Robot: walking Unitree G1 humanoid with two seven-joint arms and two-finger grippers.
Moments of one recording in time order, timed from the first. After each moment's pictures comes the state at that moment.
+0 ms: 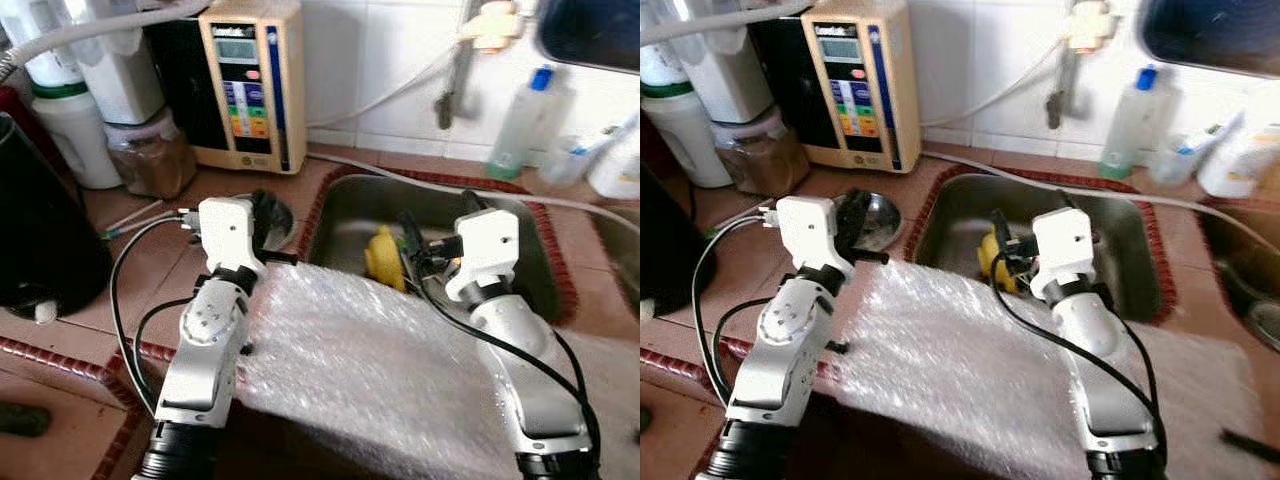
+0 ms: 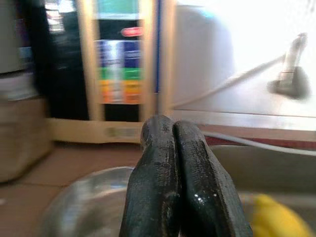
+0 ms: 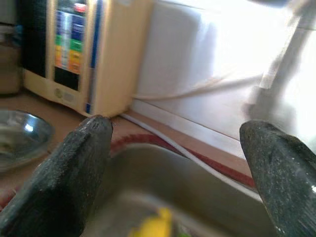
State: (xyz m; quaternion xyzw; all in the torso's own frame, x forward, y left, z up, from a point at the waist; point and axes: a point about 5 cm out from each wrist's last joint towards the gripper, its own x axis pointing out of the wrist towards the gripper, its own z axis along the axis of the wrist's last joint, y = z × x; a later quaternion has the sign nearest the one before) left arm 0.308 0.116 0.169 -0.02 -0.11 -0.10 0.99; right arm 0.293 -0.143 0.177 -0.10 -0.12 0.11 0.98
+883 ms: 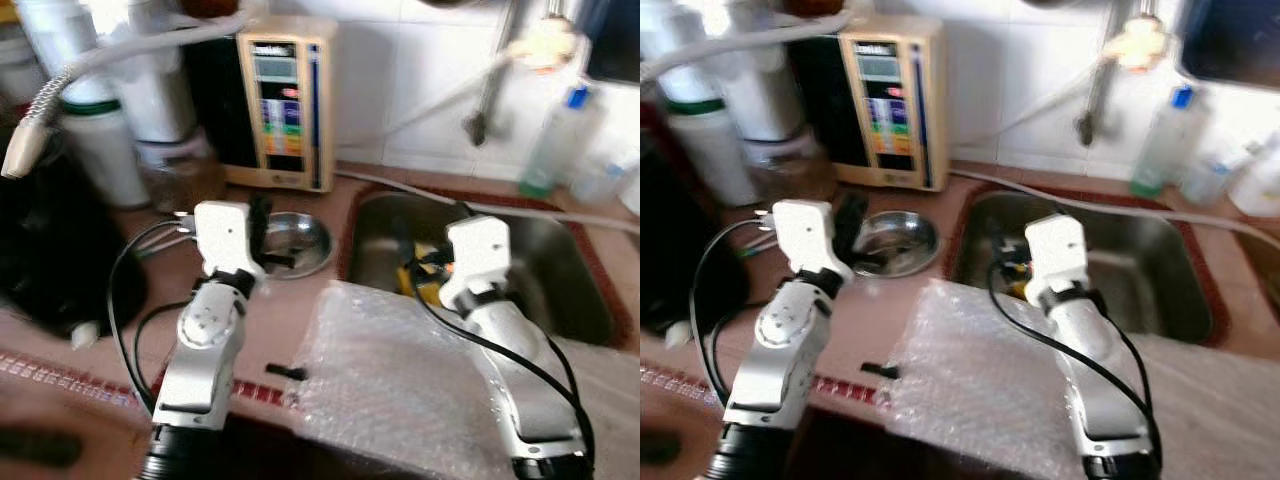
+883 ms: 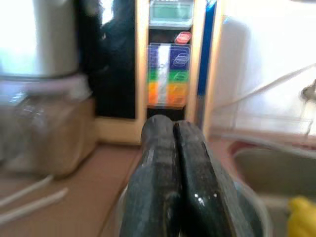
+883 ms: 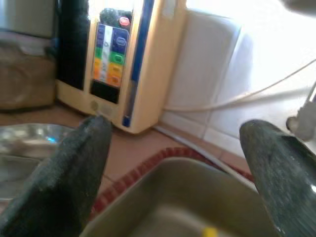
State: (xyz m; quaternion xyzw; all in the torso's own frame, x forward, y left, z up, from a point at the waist) left arm 0.306 0.114 0.159 -0.04 -0.08 -0.09 0.99; right arm 0.295 -0.144 0.169 -0.10 -0.10 0.12 0.98
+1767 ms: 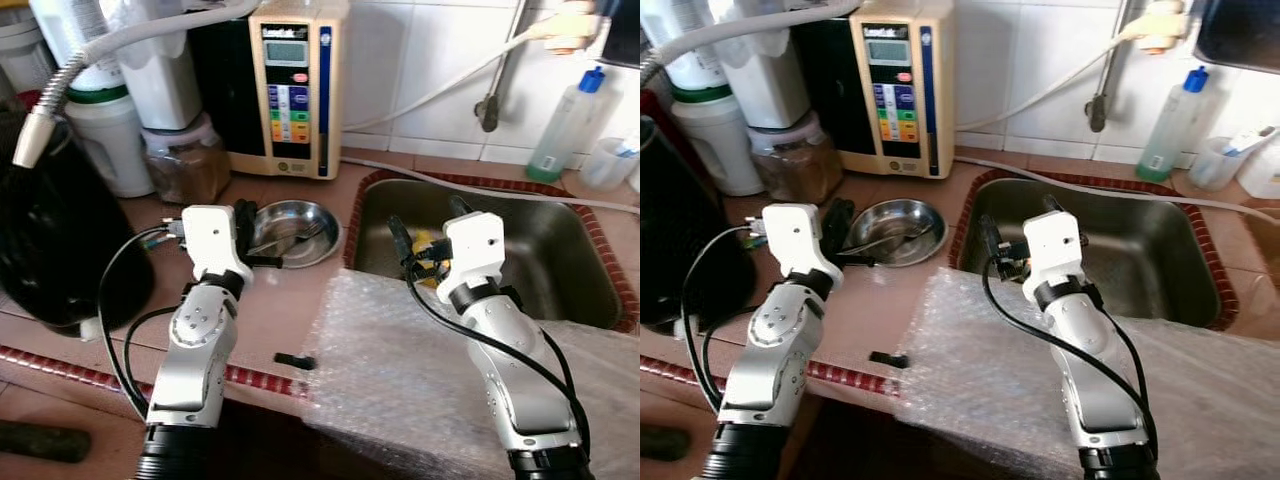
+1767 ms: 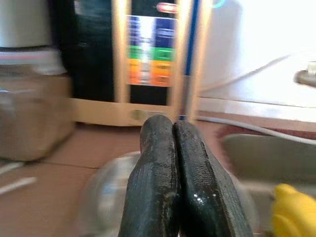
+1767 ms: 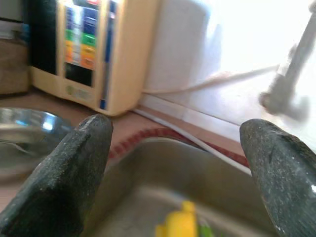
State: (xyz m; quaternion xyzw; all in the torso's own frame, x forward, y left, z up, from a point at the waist) left arm 0.309 0.118 0.158 -0.06 -0.07 -0.08 0.99; right arm 0.295 -0.144 0.168 -0.10 -0.10 0.12 0.98
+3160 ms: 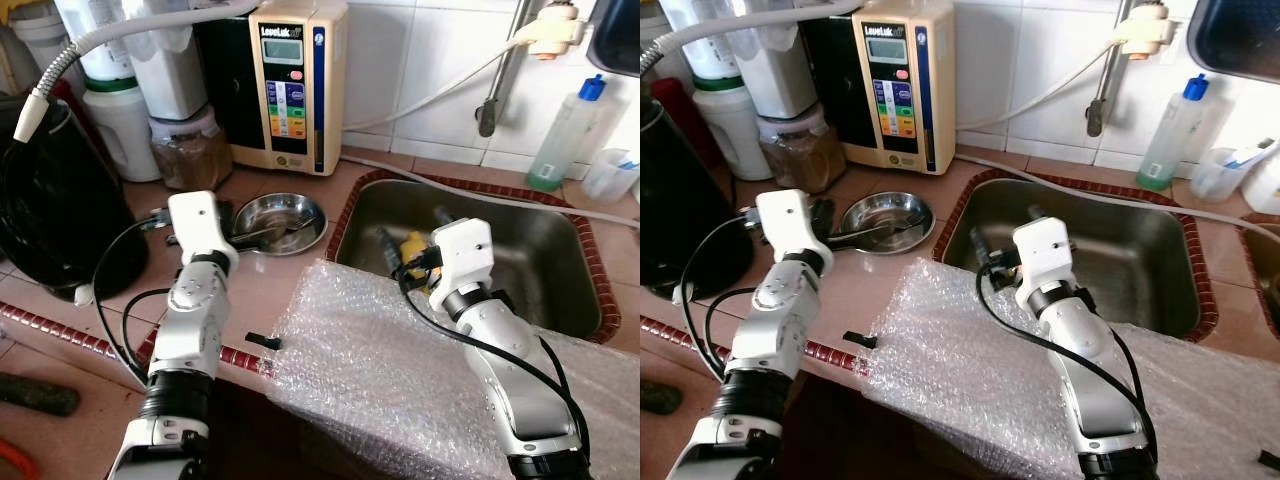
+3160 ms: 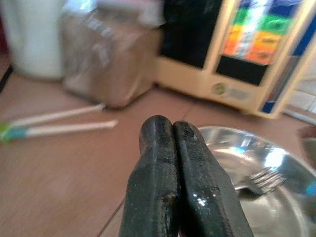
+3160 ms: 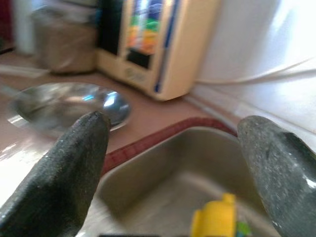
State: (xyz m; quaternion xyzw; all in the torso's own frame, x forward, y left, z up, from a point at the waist) left arm 0.355 0.160 0.136 -0.11 0.02 0.05 0.99; right arm 0.285 -0.129 0.158 -0.11 -0.05 0.21 0.97
